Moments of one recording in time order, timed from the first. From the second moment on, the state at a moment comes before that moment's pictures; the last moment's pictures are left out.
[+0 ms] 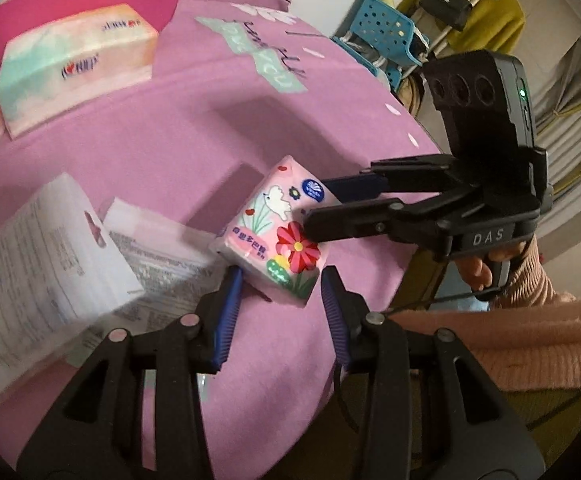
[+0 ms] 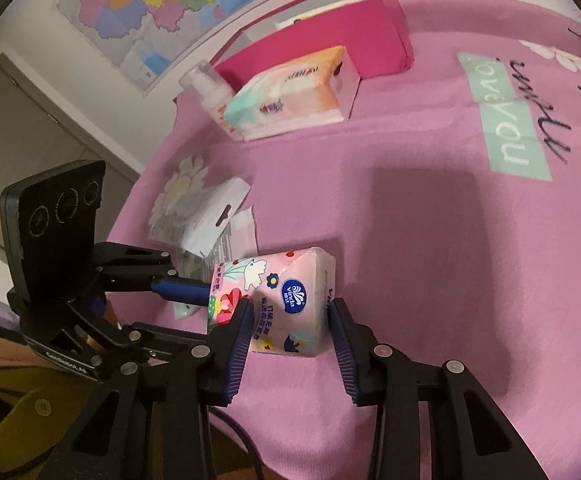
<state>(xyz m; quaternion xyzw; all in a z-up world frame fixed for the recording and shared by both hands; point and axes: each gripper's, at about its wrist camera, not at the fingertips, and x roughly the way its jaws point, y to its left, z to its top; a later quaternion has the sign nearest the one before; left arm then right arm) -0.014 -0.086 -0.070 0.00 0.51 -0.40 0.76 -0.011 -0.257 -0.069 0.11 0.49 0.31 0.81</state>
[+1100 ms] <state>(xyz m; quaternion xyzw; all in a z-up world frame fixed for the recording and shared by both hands) 0.063 -0.052 -0.015 -0.01 0.42 -0.31 0.85 0.054 -0.224 -0.019 0.10 0.40 0.32 0.85</state>
